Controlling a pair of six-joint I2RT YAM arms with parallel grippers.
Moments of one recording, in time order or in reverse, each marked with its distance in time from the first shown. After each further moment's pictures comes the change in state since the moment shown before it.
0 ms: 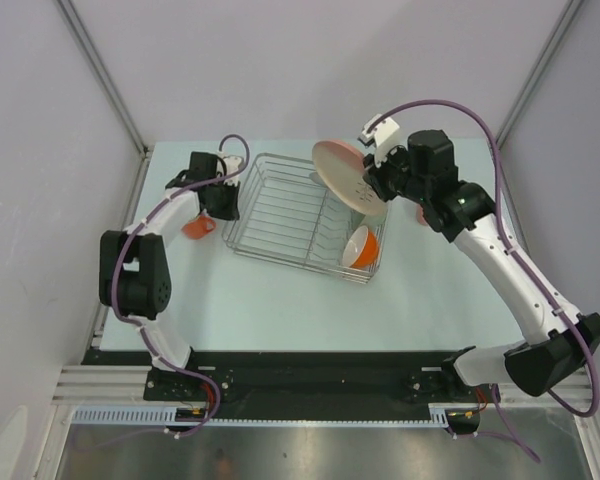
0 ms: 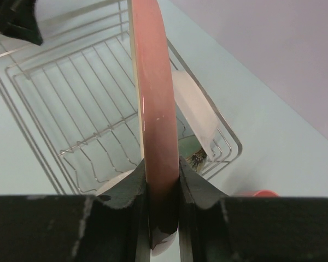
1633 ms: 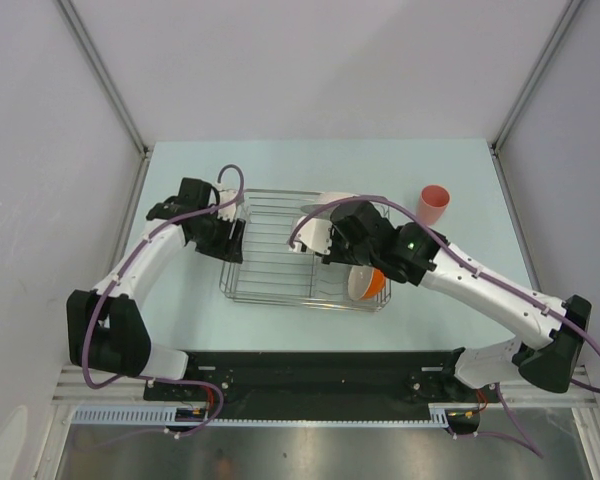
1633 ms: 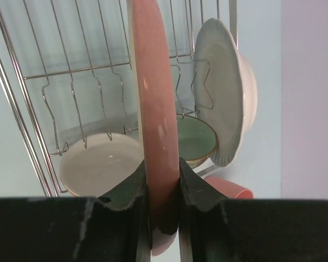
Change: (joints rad) left arm -0.050 -0.397 -0.254 -0.334 0.069 0.033; right arm 0.472 0.015 -0.105 -0.266 0.344 -0.373
